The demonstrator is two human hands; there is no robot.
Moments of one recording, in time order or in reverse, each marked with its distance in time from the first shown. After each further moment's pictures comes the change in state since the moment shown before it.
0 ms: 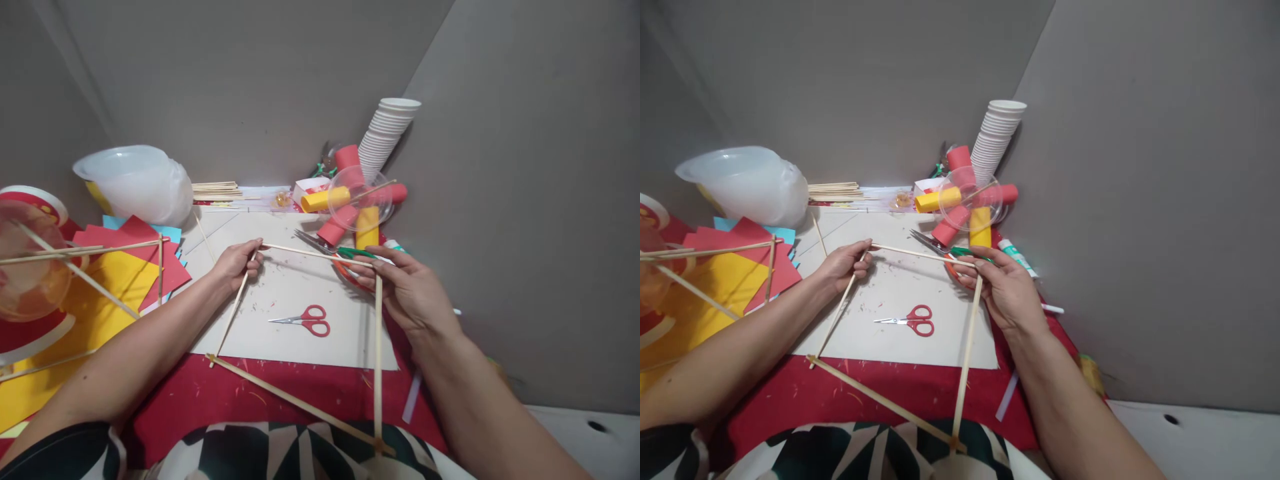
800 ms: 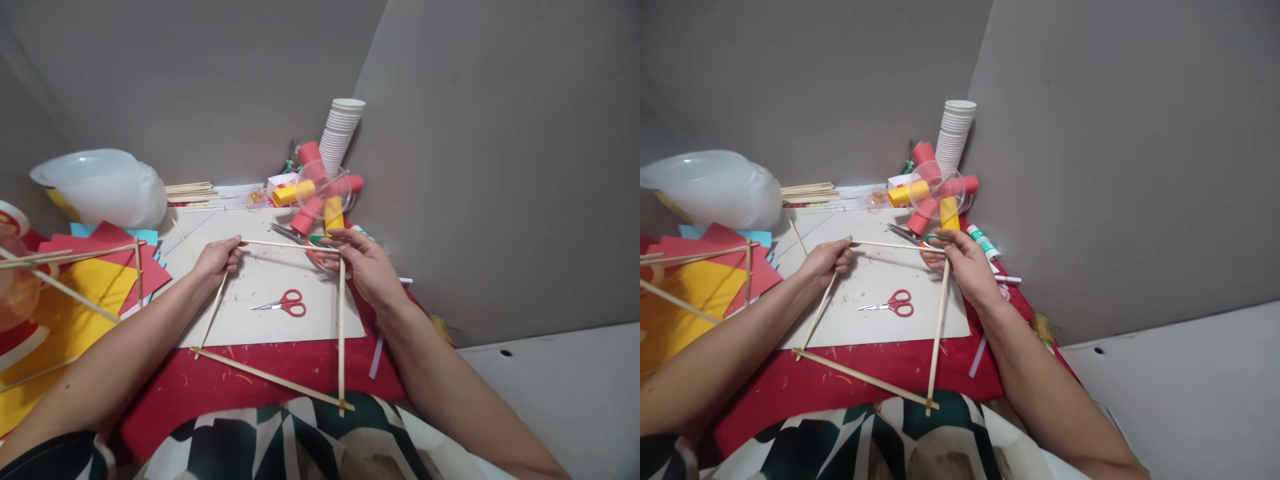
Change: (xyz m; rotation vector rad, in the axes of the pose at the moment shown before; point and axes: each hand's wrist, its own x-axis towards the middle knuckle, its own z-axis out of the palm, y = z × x) left_hand -0.005 -0.003 0.006 0.121 0.050 0.087; right_hand -0.004 0.004 -0.005 -0.270 -0.144 -0.154
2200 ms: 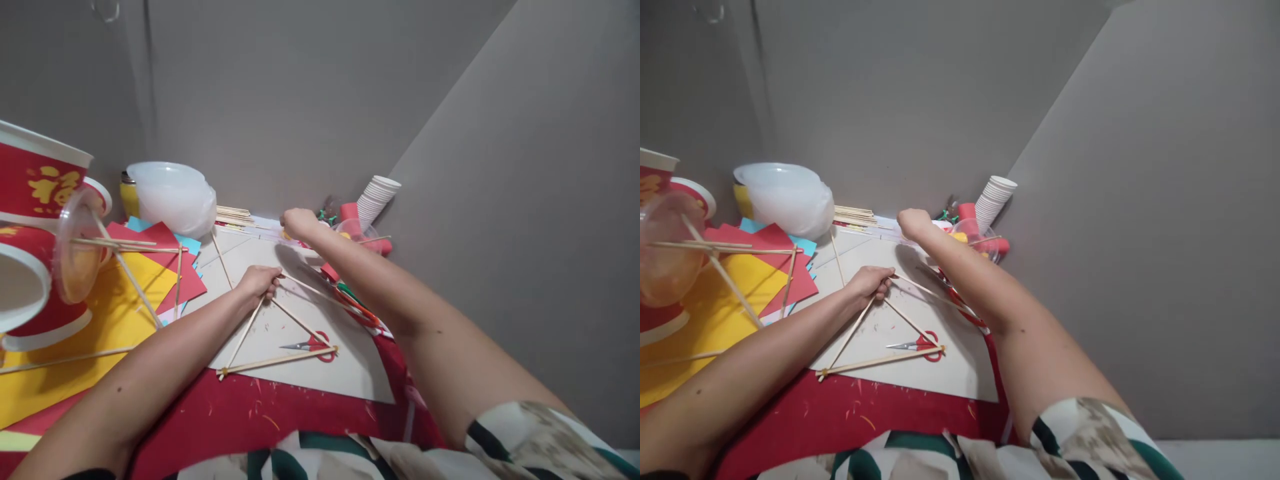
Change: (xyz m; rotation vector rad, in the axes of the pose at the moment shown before) left_hand 0.011 -0.013 -0.008 0.046 -0.057 -0.060; right_hand 0.158 -0.060 0.196 -1.962 -0.422 -0.436
